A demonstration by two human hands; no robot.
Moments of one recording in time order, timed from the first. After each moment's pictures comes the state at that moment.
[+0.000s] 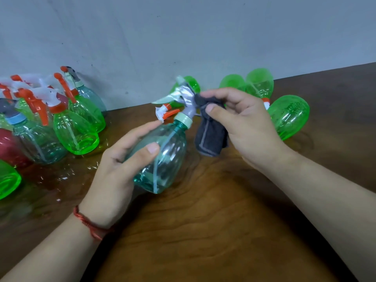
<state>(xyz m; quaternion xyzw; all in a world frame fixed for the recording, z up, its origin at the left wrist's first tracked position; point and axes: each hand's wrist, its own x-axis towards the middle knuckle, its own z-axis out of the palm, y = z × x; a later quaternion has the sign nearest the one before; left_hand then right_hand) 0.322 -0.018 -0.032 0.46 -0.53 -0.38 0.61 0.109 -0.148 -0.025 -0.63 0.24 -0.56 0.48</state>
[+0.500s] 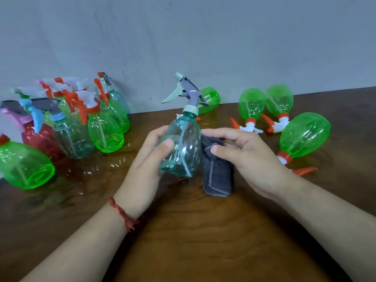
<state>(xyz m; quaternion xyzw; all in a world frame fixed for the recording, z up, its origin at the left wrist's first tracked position) 0.334 -0.028 -0.040 0.48 -0.49 -0.40 0.61 0.125 -0.119 -0.038 -0.64 0.24 -0.42 0.60</state>
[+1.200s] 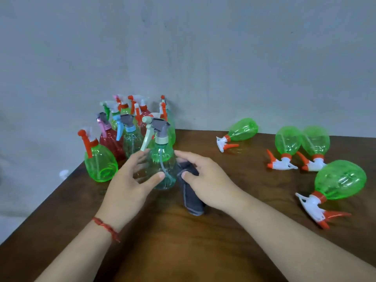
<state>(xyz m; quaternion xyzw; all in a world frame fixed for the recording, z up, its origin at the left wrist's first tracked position) 0.448 0.067 -0.007 0.69 -0.46 -0.14 0.54 0.273 -0.062 0.006 -0.82 0.30 -0.24 0.42</state>
